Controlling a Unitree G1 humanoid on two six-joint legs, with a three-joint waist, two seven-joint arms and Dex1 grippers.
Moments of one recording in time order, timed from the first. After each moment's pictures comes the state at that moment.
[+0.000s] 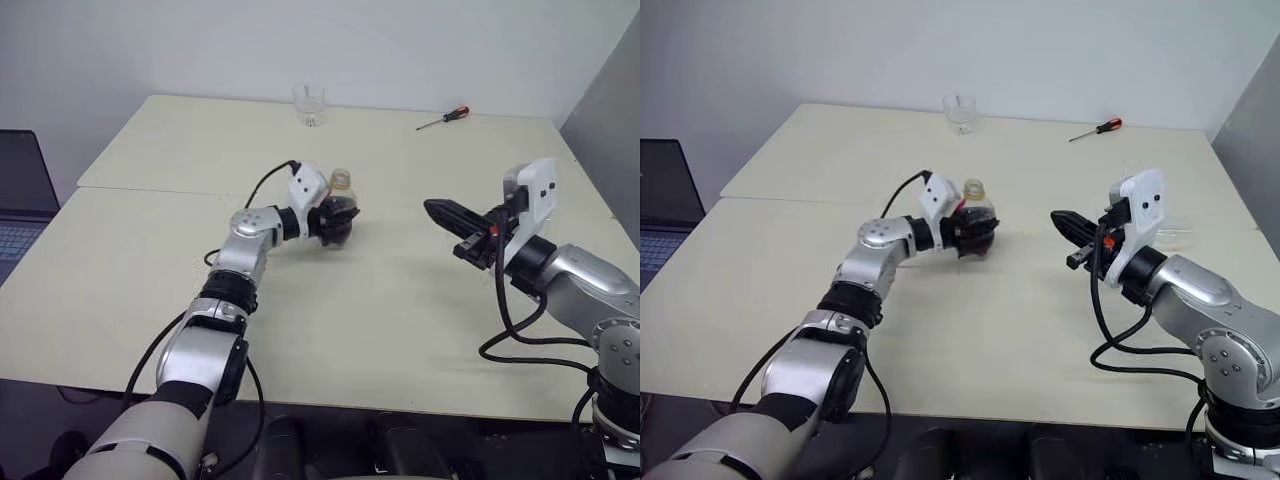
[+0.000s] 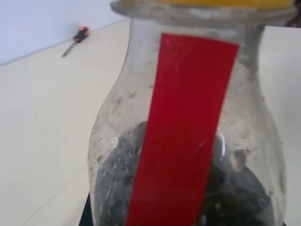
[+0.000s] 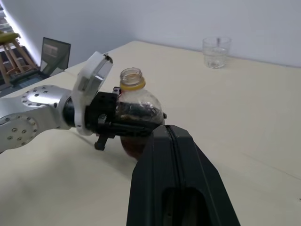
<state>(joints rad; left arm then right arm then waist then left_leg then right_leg) -0.96 0.28 -0.05 0.90 -0.11 -0.07 -0.87 -0.41 -0.59 -0.19 -0.63 0.93 0.96 0.22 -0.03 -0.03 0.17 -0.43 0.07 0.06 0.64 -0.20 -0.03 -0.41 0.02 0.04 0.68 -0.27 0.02</state>
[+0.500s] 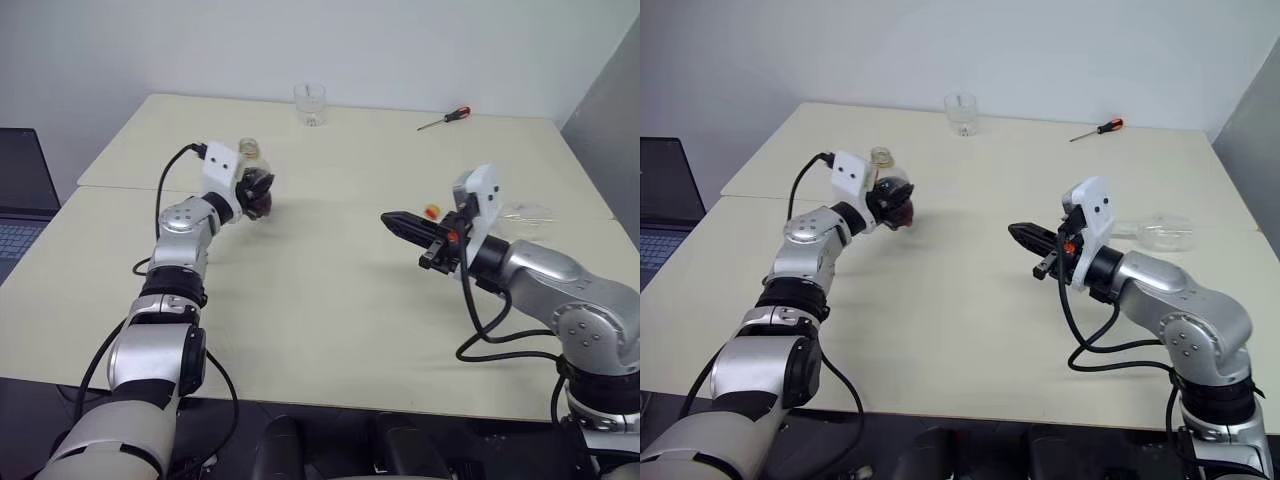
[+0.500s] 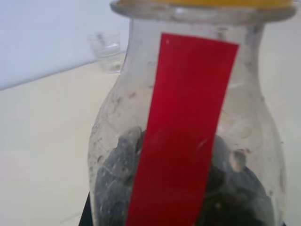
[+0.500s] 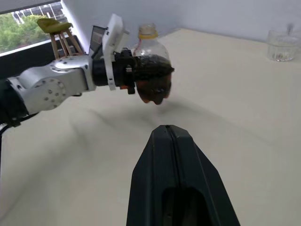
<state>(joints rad) -0.93 0.48 0.12 0.97 -0.10 -0.10 -0.57 -0.48 -0.52 0.01 -0.48 0.81 0.88 0.36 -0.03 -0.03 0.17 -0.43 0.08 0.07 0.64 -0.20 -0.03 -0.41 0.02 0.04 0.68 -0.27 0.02</state>
